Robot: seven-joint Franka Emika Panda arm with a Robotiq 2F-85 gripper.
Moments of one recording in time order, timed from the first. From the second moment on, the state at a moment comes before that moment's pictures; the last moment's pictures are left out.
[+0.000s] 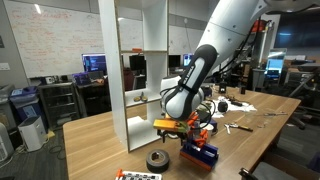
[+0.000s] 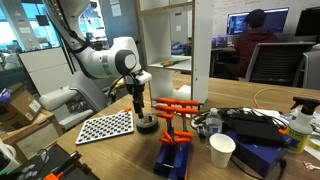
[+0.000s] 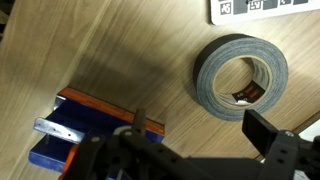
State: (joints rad) arm 0.11 0.31 0.01 -2.38 -0.23 2.70 1.21
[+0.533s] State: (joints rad) arm 0.17 0.46 -0.01 -2.33 -0.13 2.80 1.21
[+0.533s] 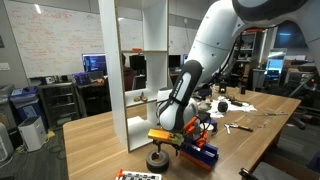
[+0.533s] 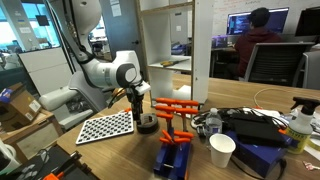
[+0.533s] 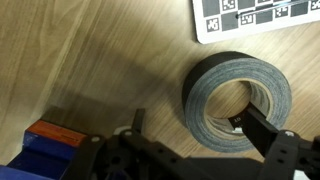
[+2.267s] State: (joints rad) arm 0.22 0.67 -0.07 -2.19 -0.01 2.85 1.10
